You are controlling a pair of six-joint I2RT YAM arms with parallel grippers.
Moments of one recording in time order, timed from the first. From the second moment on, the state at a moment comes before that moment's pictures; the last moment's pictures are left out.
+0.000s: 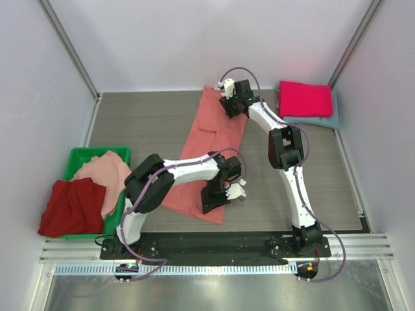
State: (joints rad) left arm -1.00 2.04 1.43 -1.07 0.29 0.43; right arm 0.33 2.58 2.24 -0.37 -0.10 -0.34
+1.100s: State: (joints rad) left arm -0.92 1.53 1.68 -1.09 0.16 0.21; right arm 0.17 1.74 1.77 -0.38 -0.24 0.04
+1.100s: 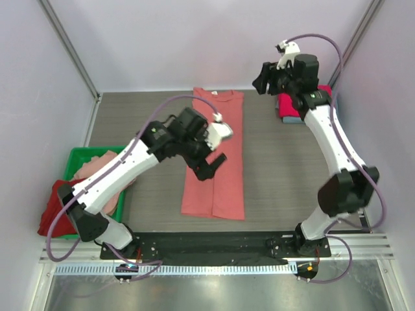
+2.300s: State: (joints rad) left arm -0.32 1.44 0.67 -0.66 0.50 -0.69; right arm 0.38 1.35 0.53 -0.55 -0.59 0.63
